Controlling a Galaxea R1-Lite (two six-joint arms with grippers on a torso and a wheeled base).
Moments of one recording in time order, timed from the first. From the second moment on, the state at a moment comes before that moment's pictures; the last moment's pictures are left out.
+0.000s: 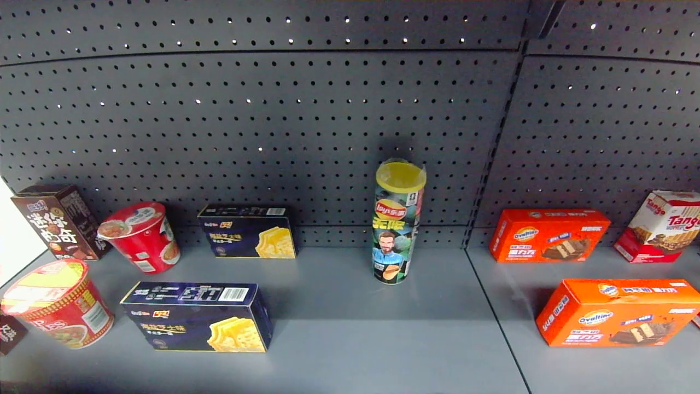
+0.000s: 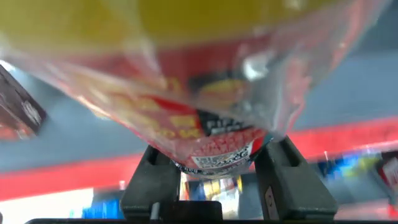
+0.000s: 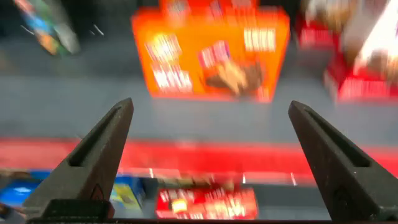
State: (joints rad) left arm 0.04 0.22 -0.21 0.08 -0.15 0.07; right arm 0.04 0.12 -0.14 -0.02 0.05 0.00
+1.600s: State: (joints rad) left arm -0.21 0.46 -0.56 0.33 -0.15 0.09; right arm 0.59 1.41 -0.87 -0.30 0.24 -0.16
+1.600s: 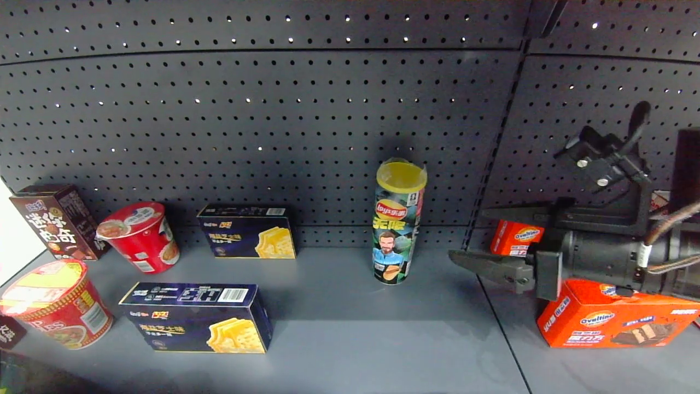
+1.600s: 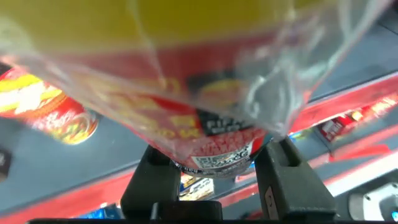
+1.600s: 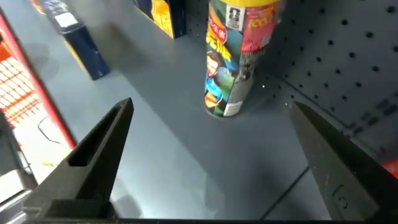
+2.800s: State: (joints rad) left arm -0.22 0.63 -0.60 0.33 -0.15 0.13; right arm 0.50 1.72 -1.00 -0.40 0.35 -0.21
